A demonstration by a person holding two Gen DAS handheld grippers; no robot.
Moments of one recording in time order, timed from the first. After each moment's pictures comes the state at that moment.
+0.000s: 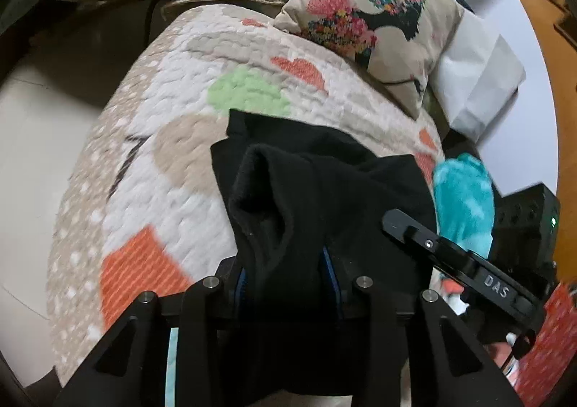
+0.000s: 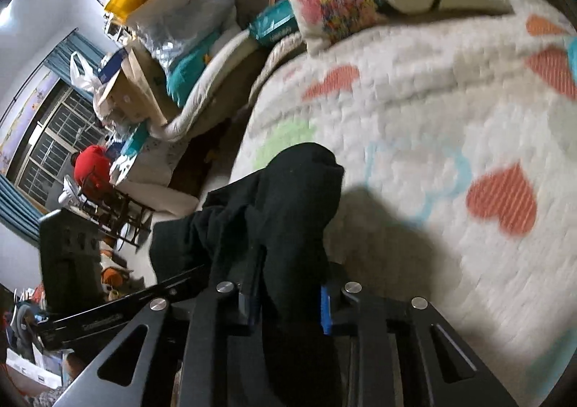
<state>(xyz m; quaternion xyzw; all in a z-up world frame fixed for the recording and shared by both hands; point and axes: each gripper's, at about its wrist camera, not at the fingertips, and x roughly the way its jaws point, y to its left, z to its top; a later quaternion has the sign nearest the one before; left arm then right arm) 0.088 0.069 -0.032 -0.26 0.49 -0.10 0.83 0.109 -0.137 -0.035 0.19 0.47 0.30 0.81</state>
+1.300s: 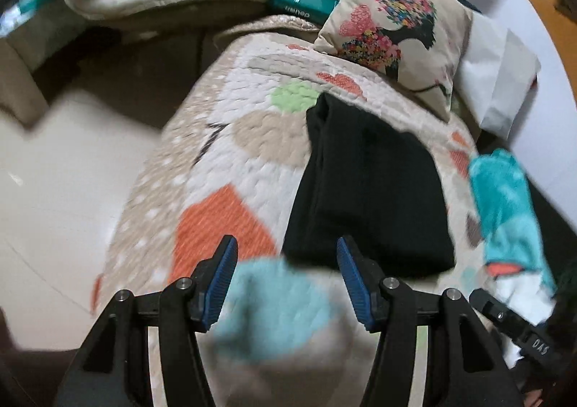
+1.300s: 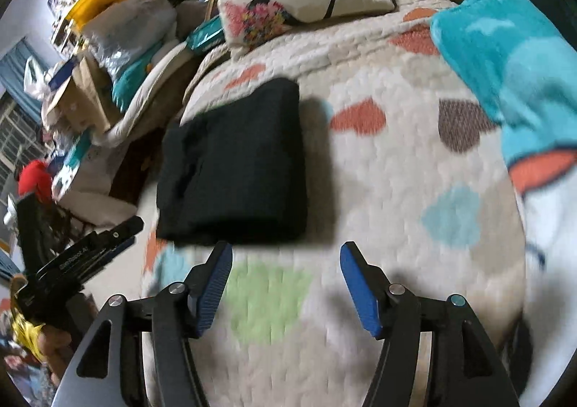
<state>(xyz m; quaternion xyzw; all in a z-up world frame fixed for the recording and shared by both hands) -0.008 0.070 -0.032 -0.17 0.44 0.01 0.88 -0.012 -0.194 -0.033 0.14 0.48 0.15 0.85</state>
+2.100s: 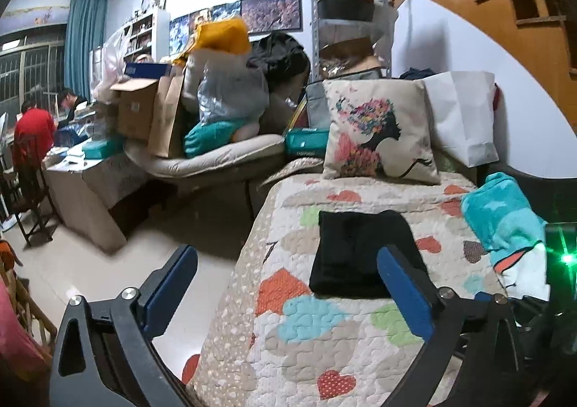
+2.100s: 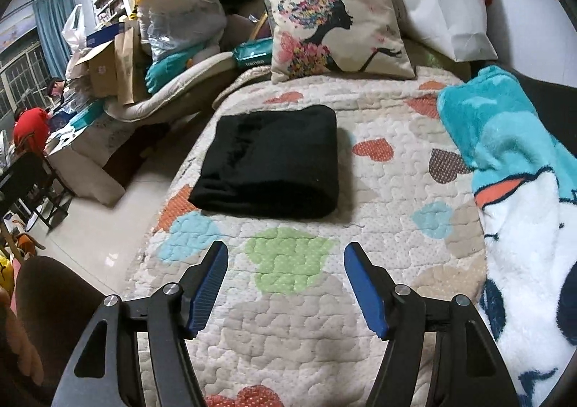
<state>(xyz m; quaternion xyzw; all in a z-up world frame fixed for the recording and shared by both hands) -0.163 0.012 0.092 -0.01 0.20 0.11 0.97 -0.100 -0.157 0.007 0.03 0.39 0.15 0.91</state>
